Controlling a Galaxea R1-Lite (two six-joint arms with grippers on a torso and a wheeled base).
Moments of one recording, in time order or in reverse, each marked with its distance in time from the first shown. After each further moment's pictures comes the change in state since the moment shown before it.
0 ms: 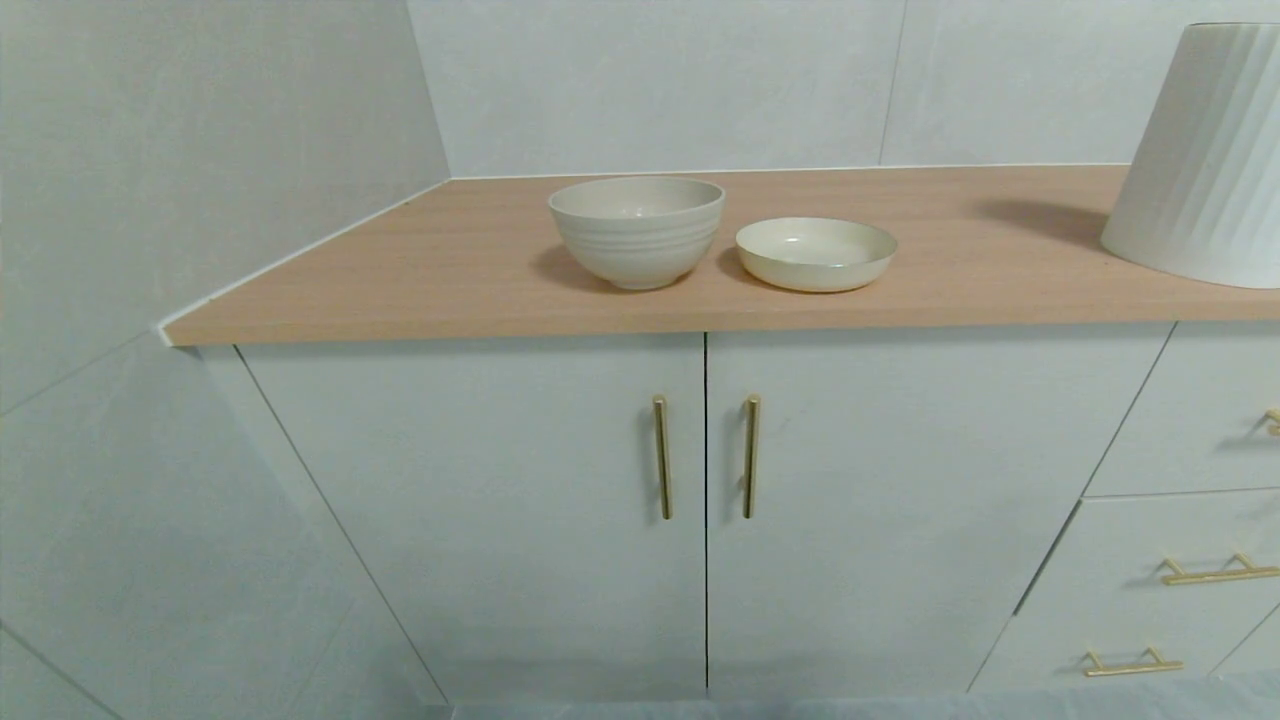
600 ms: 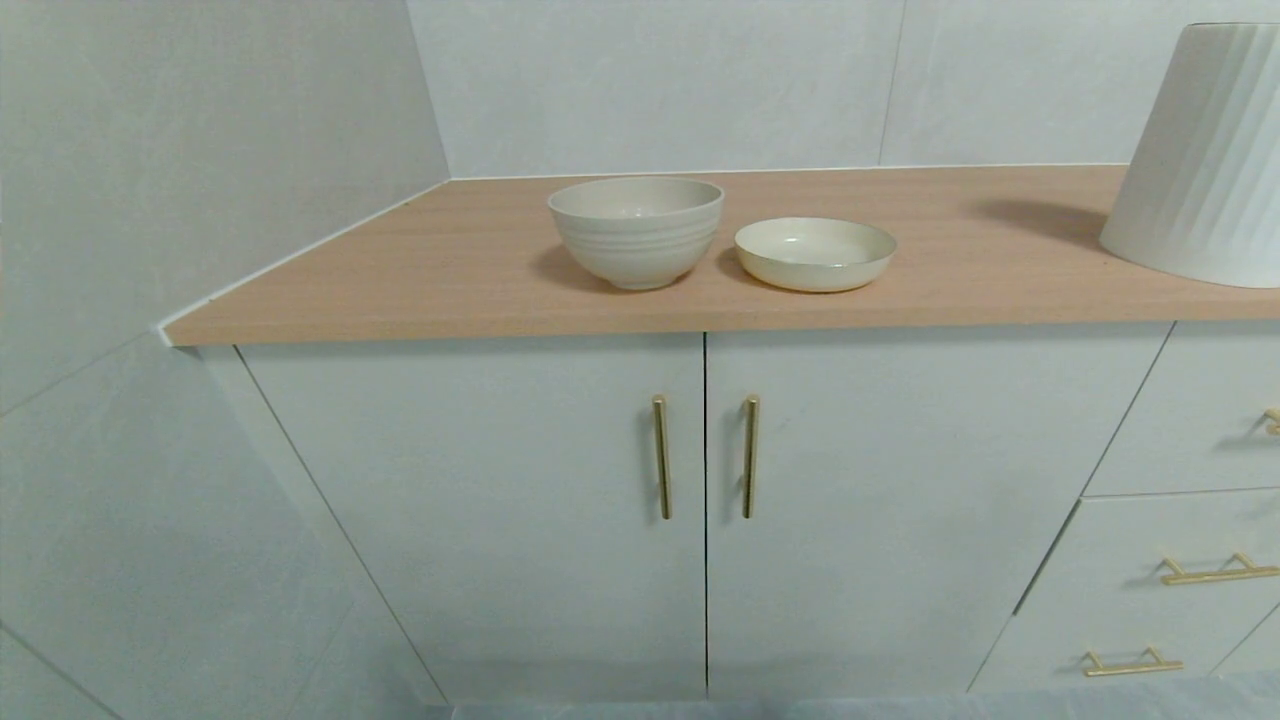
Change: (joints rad) left arm 0.000 0.000 0.000 0.000 0.000 0.000; right arm 0.000 0.029 -0.120 0.017 0.165 -0.016
